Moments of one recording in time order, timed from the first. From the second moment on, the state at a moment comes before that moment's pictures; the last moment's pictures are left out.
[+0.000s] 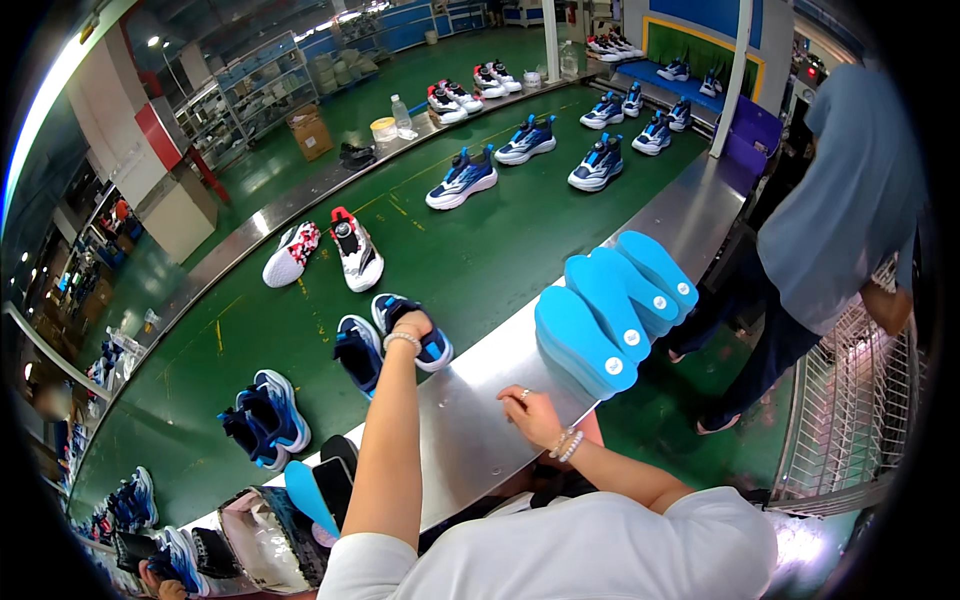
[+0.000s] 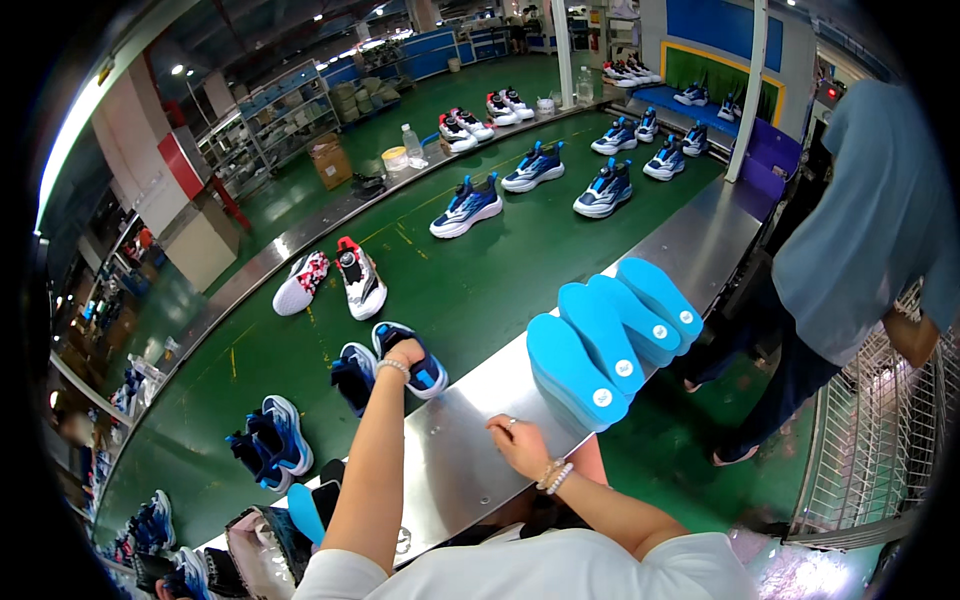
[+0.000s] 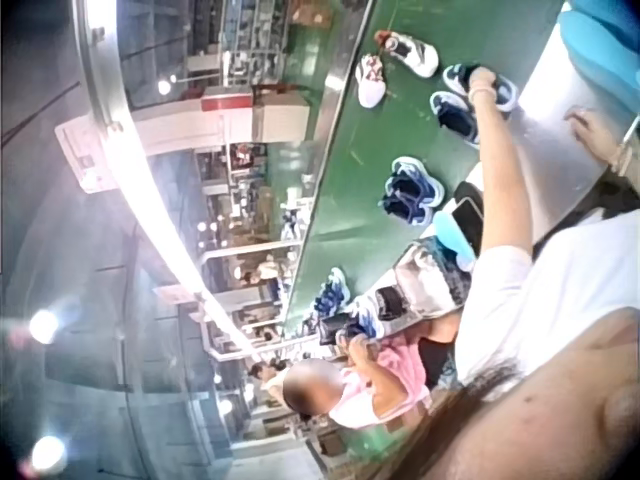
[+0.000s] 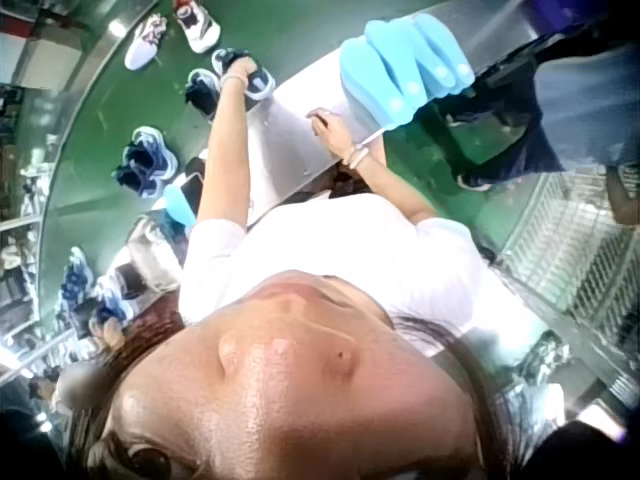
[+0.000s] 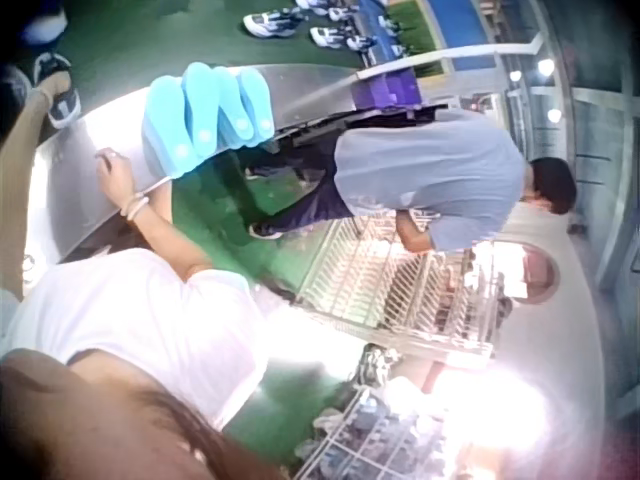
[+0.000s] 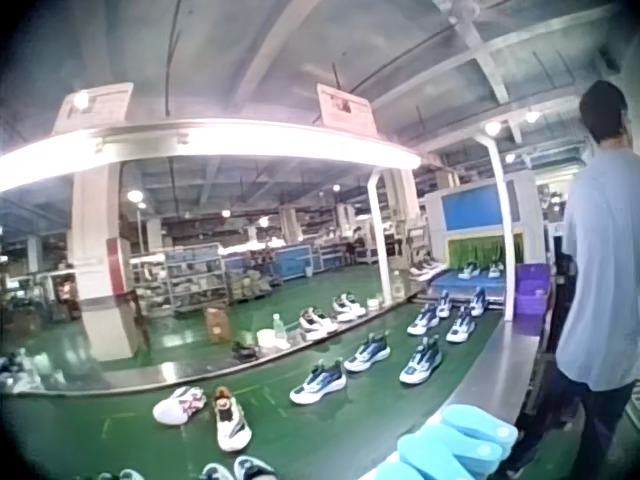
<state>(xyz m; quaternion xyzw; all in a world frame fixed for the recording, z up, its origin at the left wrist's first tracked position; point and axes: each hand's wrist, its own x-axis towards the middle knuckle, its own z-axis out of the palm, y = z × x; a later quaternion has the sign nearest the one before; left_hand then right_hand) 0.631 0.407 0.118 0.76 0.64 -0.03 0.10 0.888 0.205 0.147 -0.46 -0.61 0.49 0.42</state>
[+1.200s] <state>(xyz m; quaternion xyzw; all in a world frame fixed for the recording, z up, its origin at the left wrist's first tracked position) 0.621 0.386 0.208 0.77 0.57 -0.26 0.16 0.966 0.250 0.257 -0.53 -0.72 0.18 0.40</state>
